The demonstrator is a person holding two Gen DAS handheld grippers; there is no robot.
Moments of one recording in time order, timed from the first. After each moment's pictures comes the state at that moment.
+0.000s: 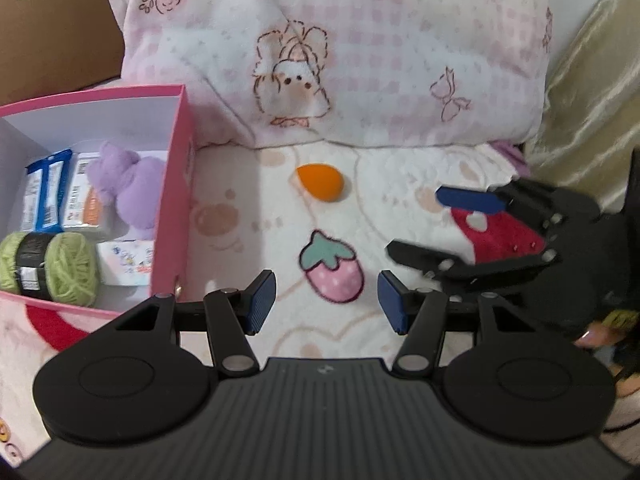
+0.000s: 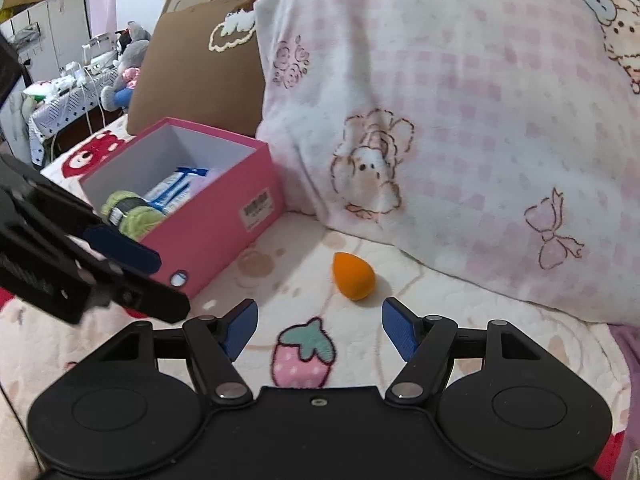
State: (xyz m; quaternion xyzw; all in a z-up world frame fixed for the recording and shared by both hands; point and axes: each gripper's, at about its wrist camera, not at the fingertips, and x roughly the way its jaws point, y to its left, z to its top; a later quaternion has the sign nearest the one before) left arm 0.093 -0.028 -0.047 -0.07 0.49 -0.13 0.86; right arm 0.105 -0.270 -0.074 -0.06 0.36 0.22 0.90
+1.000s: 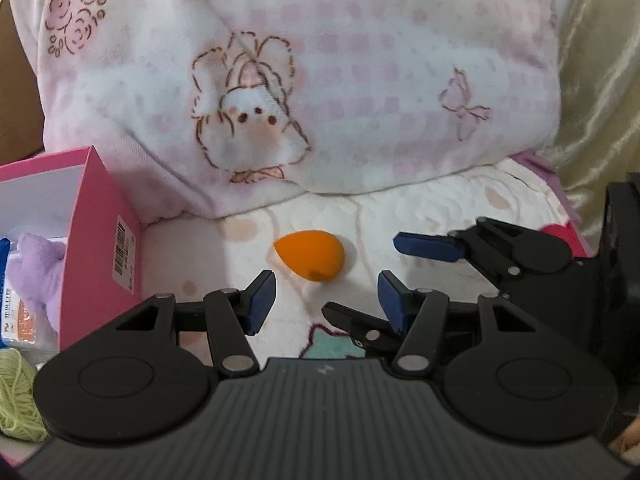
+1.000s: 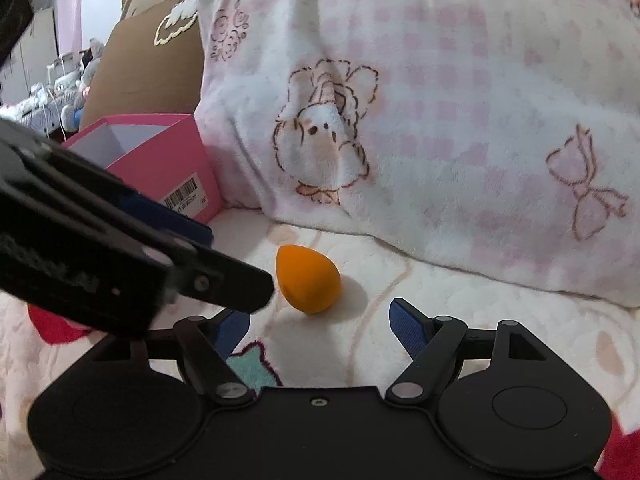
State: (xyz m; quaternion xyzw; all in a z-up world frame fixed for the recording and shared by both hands) left arm 0.169 -0.069 -0.114 -0.01 0.43 -0.16 0.89; right arm 0.162 -0.276 -0.154 -0.01 0.33 0.18 0.93
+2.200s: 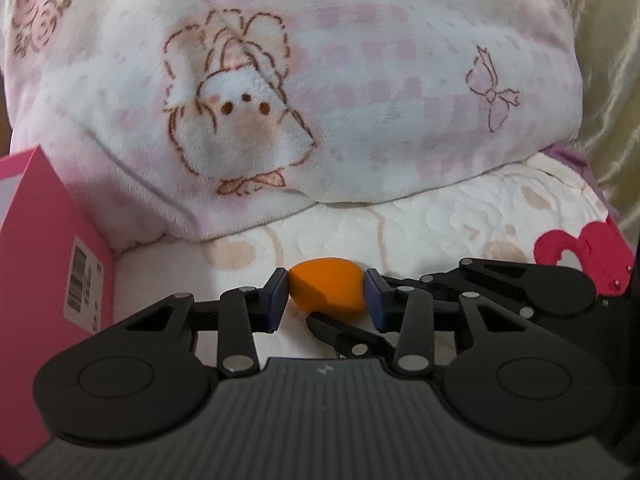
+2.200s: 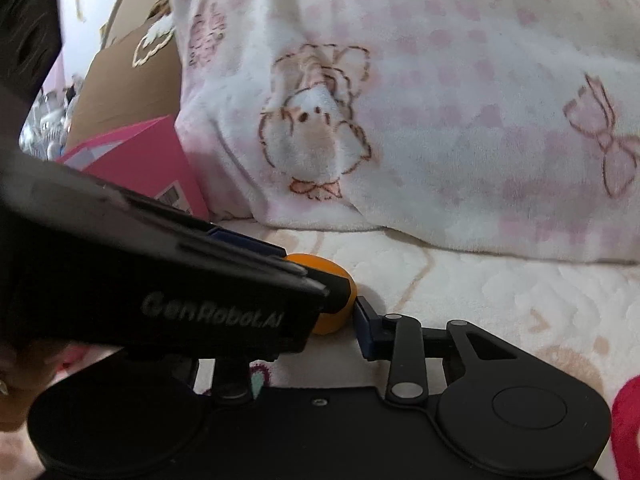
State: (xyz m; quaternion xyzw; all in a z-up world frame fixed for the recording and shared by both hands) left arm 0.200 -0.080 -0.159 0.01 0.39 -0.16 0.90; right arm 0.168 -0.254 -0.191 0.00 0.29 0.15 0.94
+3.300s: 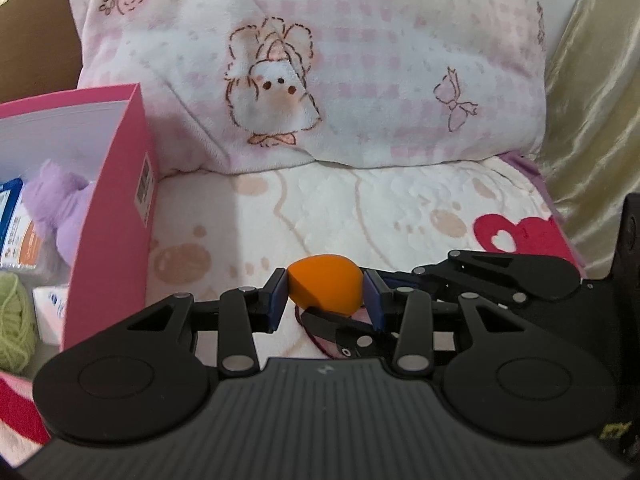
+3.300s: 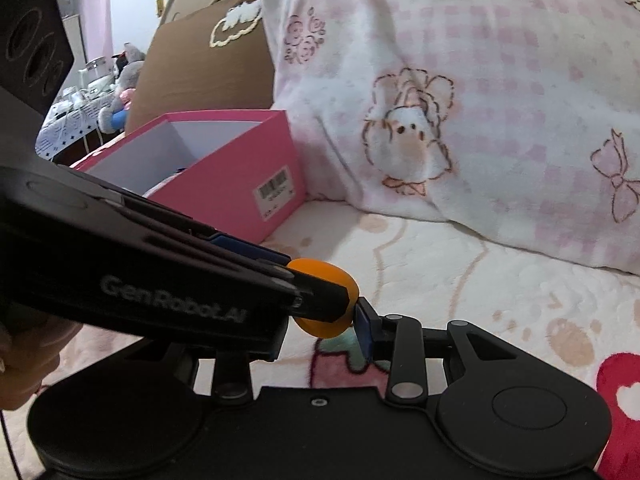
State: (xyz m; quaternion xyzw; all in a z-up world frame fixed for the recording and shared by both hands) left arm 0.118 -0.034 -0.118 -0.06 0.41 -0.17 0.89; right arm 0.105 -0.232 -0.135 -0.01 0.33 0.23 0.92
